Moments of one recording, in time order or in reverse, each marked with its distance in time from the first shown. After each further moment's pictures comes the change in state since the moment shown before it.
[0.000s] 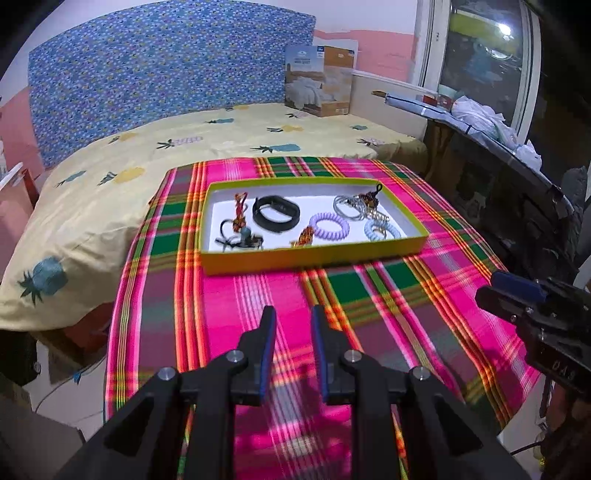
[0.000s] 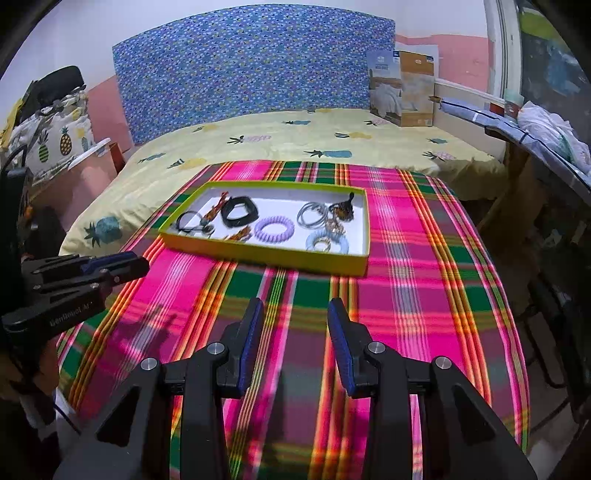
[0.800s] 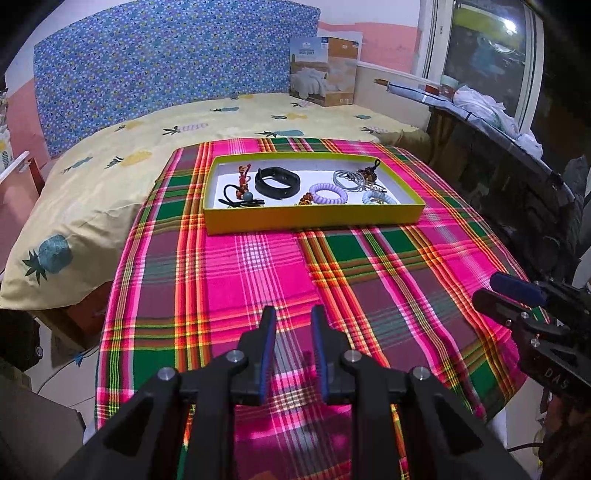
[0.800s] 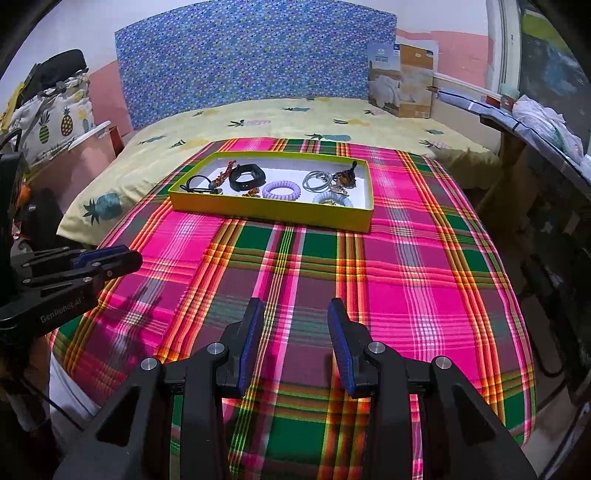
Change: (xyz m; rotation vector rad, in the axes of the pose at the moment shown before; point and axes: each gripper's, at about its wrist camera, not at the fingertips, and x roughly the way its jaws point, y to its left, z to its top) left arm -0.007 -0.007 -0.031 -0.009 0.031 0.018; right arm -0.007 0.013 -0.034 -0.020 0.037 -0.027
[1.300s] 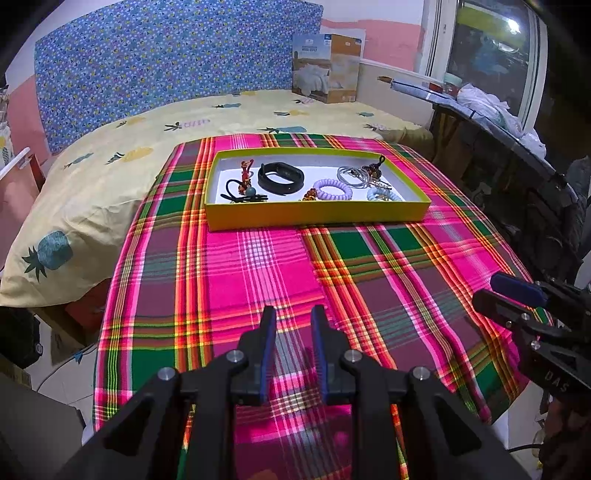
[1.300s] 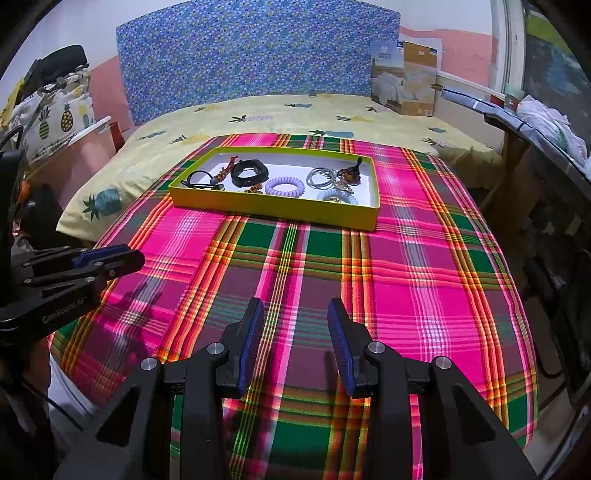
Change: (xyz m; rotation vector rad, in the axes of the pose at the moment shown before) left arm 0.006 0.002 0.001 -0.008 0.010 0.004; right arm 0.007 0.003 0.001 -0.009 0.016 0.001
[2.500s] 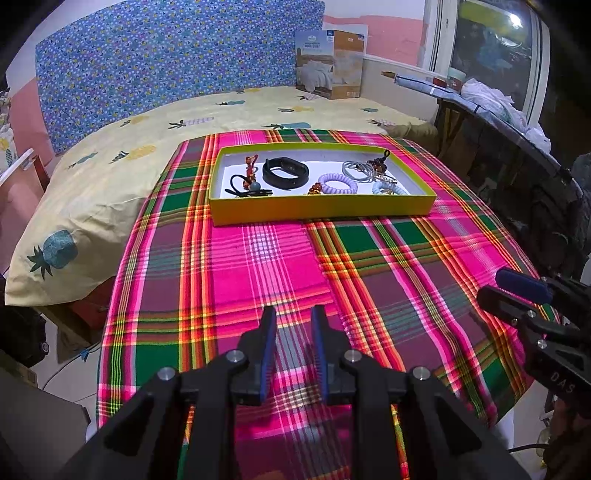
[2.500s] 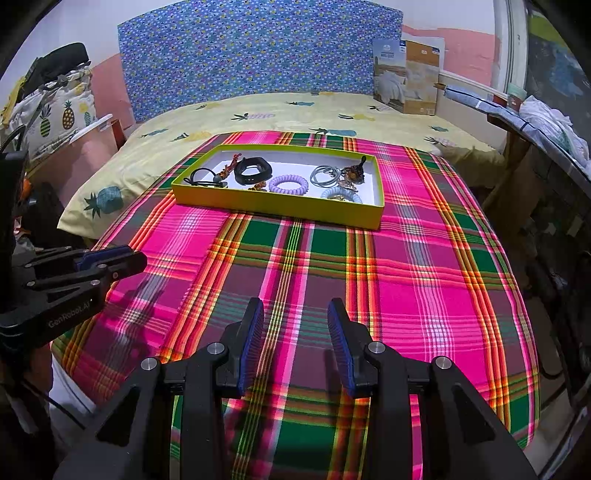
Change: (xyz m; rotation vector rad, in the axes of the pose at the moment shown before) left arm 0.004 0.000 -0.004 0.006 0.011 0.027; right arm 0.003 0.002 0.001 -0.002 0.008 0.002
